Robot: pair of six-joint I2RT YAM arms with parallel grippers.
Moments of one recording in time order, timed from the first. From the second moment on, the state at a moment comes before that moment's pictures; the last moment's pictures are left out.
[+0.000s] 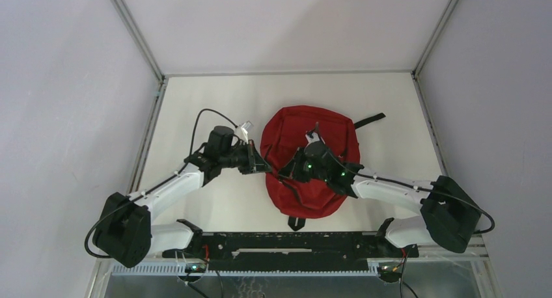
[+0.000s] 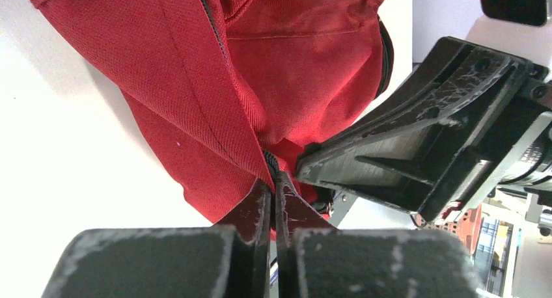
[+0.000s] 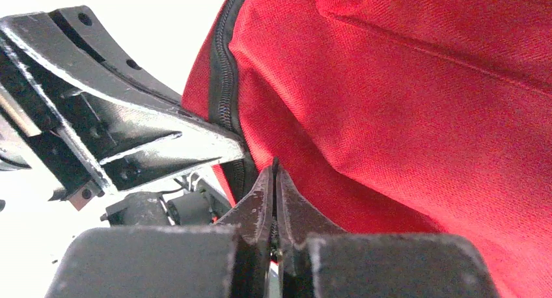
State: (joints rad) left arm -0.49 1.23 0.67 -0.11 0.56 -0.70; right arm 0.88 1.34 0.70 0.05 -0.07 1.08
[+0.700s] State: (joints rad) left arm -0.39 1.25 0.69 -0.15 0.65 -0.74; right arm 1.20 1.09 0.70 -0.21 0.34 1.00
